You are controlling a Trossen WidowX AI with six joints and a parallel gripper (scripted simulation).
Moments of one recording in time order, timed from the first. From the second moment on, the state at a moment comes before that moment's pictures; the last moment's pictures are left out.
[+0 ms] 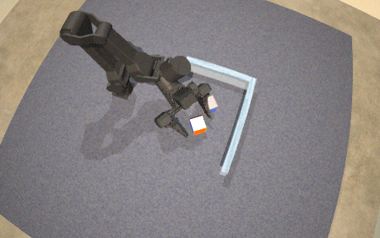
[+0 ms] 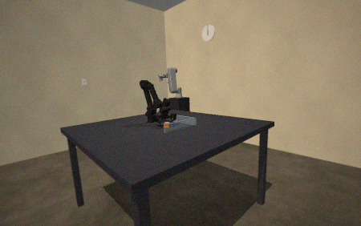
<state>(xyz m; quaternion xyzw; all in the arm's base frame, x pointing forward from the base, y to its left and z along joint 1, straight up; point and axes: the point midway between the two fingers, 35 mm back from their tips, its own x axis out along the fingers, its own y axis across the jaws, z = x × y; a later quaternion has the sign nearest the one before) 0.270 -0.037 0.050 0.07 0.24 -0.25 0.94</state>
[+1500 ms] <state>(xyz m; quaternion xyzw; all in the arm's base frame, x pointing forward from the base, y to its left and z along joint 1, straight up) 0.276 -0.029 0.099 0.11 0.40 -0.23 0.88</state>
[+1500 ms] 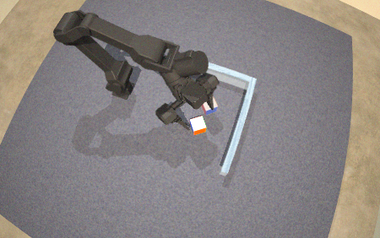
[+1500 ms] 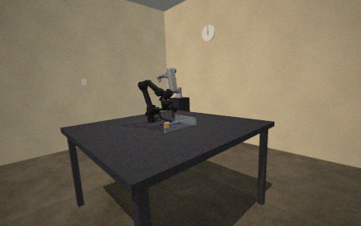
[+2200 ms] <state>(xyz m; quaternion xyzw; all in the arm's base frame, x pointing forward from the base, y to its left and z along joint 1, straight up) 0.246 -0.028 0.117 0.12 0.47 -0.23 0.84</state>
